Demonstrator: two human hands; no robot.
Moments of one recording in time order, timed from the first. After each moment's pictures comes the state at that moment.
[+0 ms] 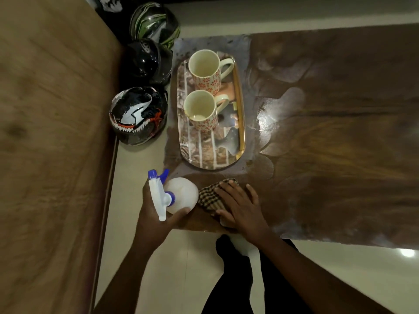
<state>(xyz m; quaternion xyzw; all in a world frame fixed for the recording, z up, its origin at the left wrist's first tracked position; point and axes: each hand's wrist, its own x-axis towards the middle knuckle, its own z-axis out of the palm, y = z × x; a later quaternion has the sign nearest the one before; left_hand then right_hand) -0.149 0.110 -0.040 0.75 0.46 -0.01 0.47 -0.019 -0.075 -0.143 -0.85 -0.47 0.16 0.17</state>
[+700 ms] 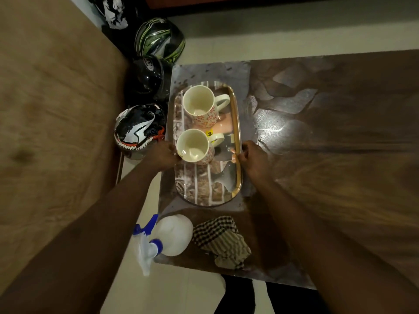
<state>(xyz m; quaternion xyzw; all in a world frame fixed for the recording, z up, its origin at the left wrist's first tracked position) 0.066 0.242 -0.065 0.84 0.42 -0.22 0.27 0.181 0.027 -0.127 -0.86 -0.17 0.29 0.38</state>
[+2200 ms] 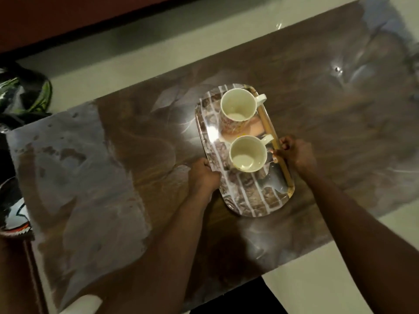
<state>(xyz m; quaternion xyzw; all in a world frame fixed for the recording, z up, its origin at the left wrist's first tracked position) 0.258 -0.094 -0.146 0.68 0.43 -0.20 0.56 0.339 -0.319 -0.102 -0.91 0.10 0.21 0.33</state>
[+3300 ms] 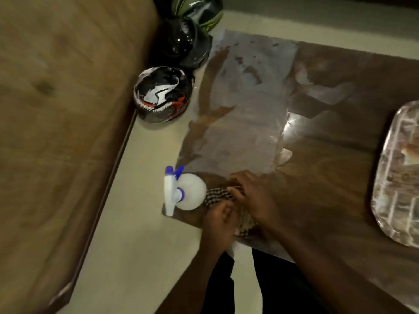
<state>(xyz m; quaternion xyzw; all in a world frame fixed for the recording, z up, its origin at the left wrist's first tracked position) -0.076 0.004 -0.070 0.63 0.53 -0.01 0.57 0.058 -0.026 -0.084 -0.77 -0.43 0.34 0.32</state>
